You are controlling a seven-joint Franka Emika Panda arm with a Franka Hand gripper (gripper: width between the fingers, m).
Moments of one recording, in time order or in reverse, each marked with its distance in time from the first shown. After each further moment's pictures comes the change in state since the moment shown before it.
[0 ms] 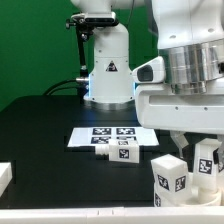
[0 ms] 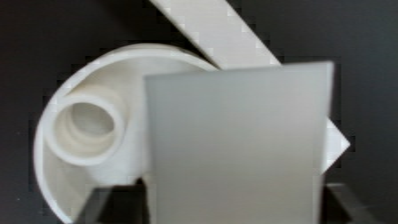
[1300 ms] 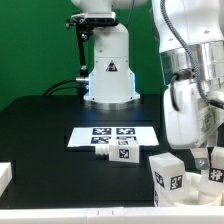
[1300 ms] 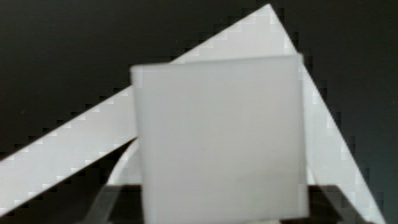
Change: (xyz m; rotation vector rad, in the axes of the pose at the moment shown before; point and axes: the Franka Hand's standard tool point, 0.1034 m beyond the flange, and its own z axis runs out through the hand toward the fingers) arm -0.004 -0.005 0.006 0.113 0.010 1.158
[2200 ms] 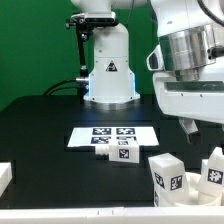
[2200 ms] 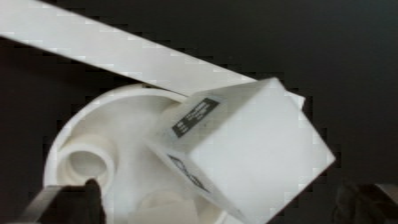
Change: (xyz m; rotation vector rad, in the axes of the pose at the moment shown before) arm -0.010 -0.005 -0.024 -0.080 -0.048 -0.912
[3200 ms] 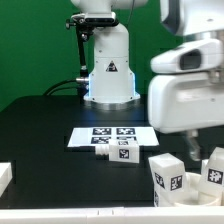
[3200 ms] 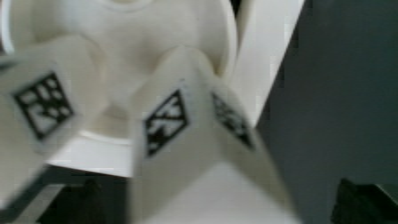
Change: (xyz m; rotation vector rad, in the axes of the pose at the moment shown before) arm -0.021 -0.015 0.015 -0.129 0.072 -1.453
